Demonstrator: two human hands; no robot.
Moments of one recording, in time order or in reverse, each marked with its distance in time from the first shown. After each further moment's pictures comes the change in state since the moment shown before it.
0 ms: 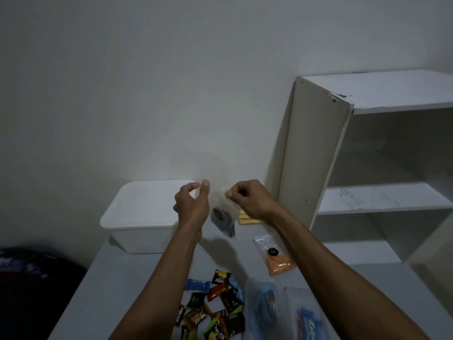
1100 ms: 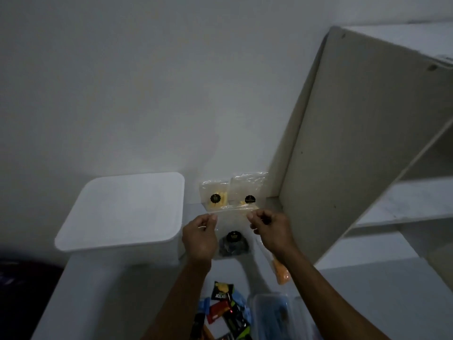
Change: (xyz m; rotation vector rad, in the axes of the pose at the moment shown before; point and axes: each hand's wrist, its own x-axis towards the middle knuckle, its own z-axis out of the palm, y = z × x) left_hand 0.065 -0.113 0.053 -0.015 -0.093 -0.142; right_hand 0.046 0.150 0.050 0.262 0.334 0.318
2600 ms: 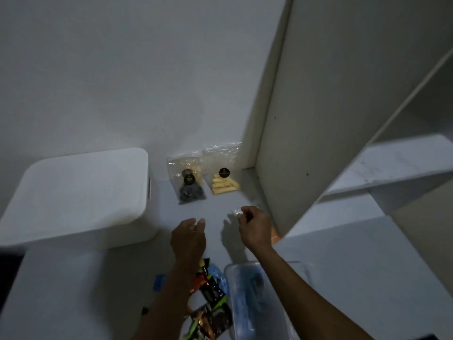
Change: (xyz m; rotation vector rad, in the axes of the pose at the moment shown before) left_hand -0.025 -0.067 0.029 0.422 -0.092 -0.157; right_hand -0.020 0.071 -0.005 -0.377 0.196 0.174
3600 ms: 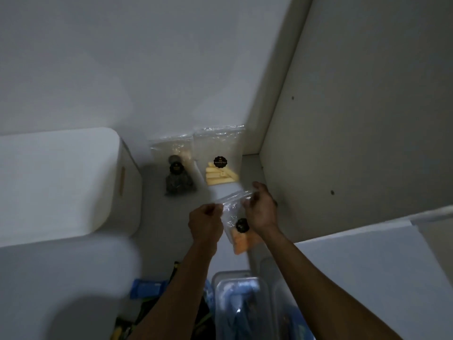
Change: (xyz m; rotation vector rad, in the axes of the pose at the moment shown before) left_hand 0.053 0.013 0.105 -0.195 -0.071 -0.219; right_hand 0.105 0.039 0.012 0.101 -0.148 0.089
